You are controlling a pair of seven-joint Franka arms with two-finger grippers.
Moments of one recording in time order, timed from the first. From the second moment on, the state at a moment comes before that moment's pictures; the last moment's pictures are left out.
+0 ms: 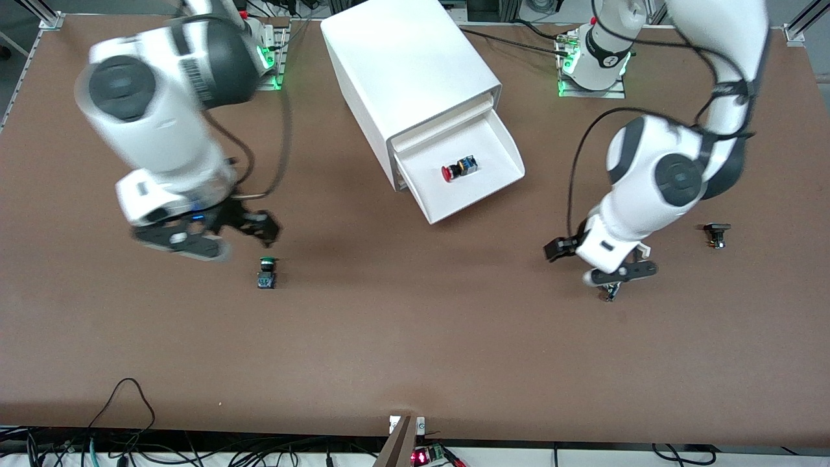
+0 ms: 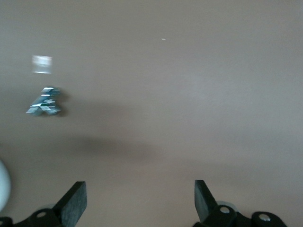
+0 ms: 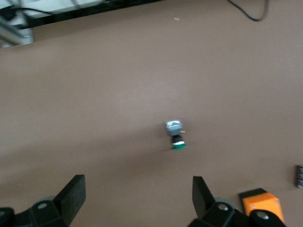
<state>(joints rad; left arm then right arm) -0.26 0.42 -0.04 -1.74 -0.08 2.23 -0.48 0.29 0.37 0.04 -1.34 -0.09 1.78 0.60</state>
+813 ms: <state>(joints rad) -0.44 0.37 -0.29 -2.00 -0.08 2.40 -0.97 0.05 0.30 -0.01 -1.37 -0.09 1.69 0.01</state>
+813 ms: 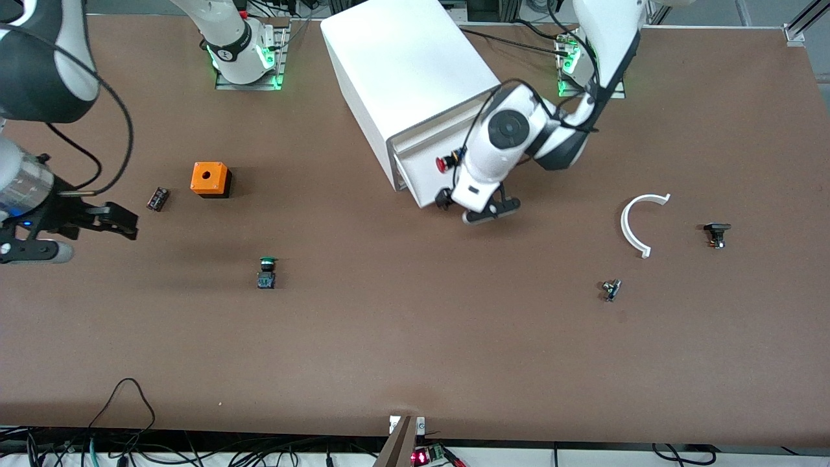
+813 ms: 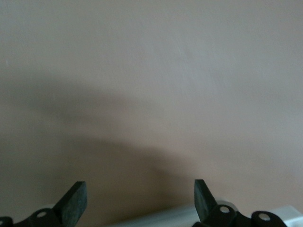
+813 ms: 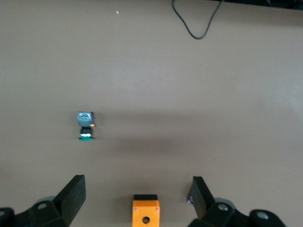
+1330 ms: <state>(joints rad) -0.44 0.28 -0.39 -2.07 -0.08 2.35 -0.98 0.05 0.10 -0.01 -1.65 -0.09 1.77 0.00</state>
